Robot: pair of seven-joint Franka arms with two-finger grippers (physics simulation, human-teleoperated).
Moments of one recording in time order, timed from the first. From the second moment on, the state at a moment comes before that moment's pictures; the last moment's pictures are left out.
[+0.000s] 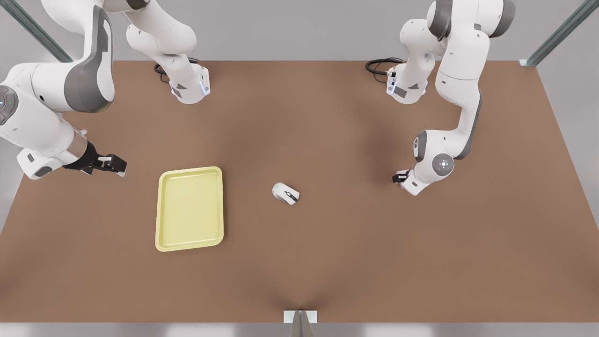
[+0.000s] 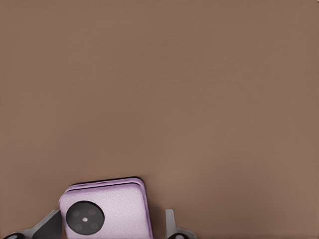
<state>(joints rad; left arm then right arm) -0.30 0.39 0.16 -2.31 -0.14 2.49 -0.07 -0.05 0.16 0.08 -1.43 -0.05 1.57 0.08</state>
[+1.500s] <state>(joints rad) -1.00 0.90 0.15 -0.98 -0.25 1.86 -0.72 -0.05 0.16 0.08 -1.43 -0.04 1.57 0.07</state>
